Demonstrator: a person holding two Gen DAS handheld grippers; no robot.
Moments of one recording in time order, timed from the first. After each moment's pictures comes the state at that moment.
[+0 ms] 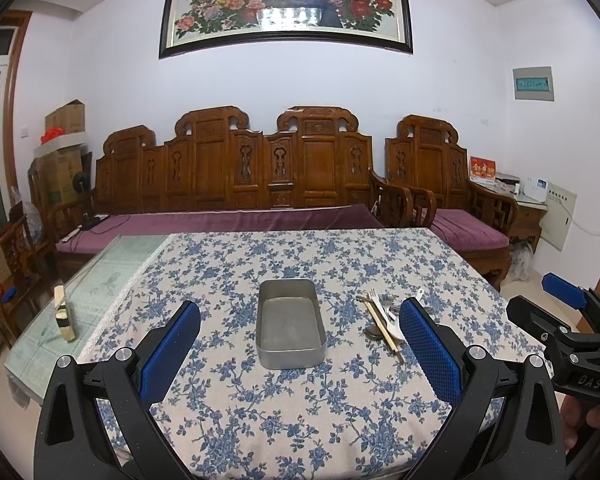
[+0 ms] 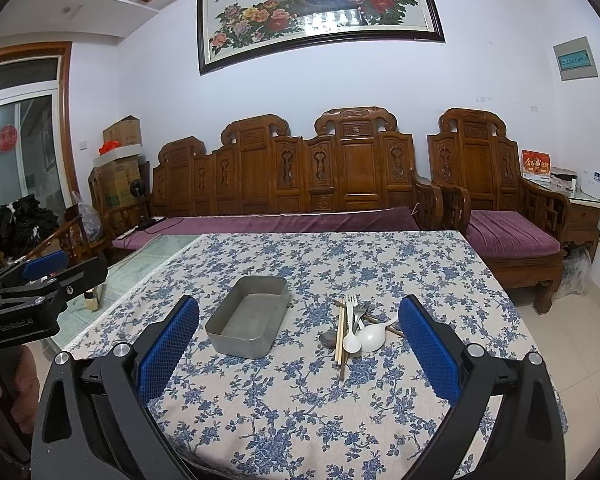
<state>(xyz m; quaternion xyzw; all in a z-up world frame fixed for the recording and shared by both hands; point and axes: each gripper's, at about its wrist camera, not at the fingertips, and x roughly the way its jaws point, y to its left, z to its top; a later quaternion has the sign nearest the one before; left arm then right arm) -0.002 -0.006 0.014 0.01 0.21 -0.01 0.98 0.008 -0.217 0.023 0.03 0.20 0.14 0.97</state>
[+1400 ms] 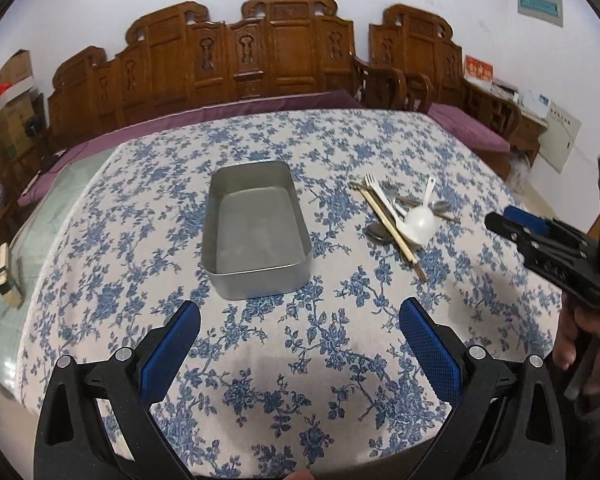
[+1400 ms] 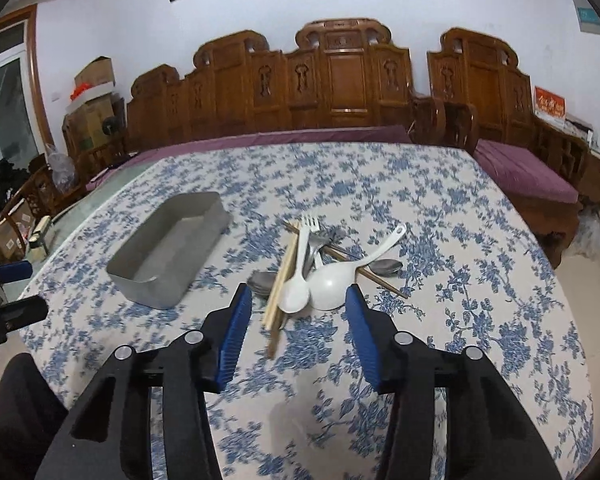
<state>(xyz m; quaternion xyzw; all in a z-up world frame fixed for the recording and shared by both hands) 0.113 -0.021 -0.114 0.04 0.40 -0.06 0.91 0.168 -0.266 -0.131 0.02 0.34 0.14 0.93</state>
